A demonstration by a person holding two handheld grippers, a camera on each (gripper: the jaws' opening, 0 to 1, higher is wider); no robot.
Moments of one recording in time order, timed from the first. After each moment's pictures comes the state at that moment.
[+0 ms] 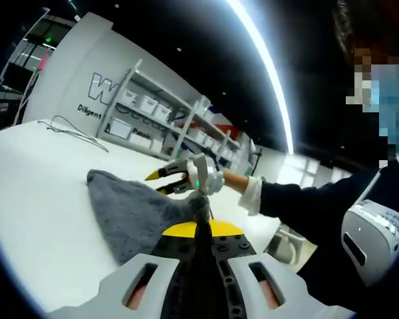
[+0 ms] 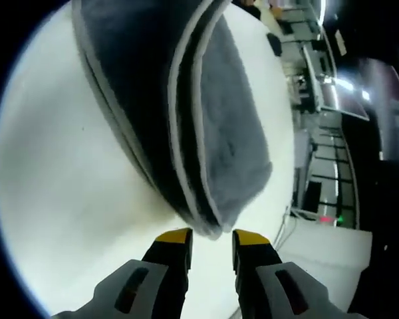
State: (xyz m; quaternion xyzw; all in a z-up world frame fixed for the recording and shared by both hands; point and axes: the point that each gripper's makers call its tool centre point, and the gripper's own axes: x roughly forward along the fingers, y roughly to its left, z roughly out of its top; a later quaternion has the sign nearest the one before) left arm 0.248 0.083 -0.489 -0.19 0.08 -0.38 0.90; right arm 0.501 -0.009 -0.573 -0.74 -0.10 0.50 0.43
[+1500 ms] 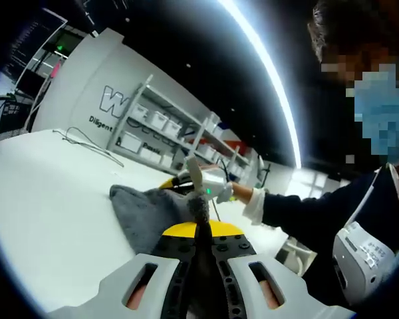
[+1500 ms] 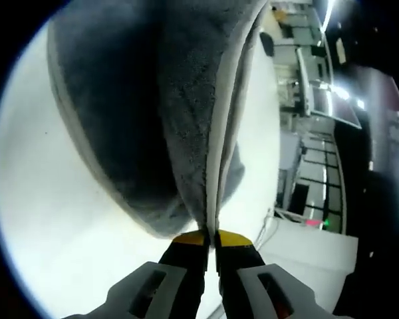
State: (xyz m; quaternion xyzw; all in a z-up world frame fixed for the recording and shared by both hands) left arm 0.247 0.138 -0.476 -0.22 0.03 -0.34 0.92; right arm 0.521 0.029 -0.534 -0.76 -0.13 0.47 0.44
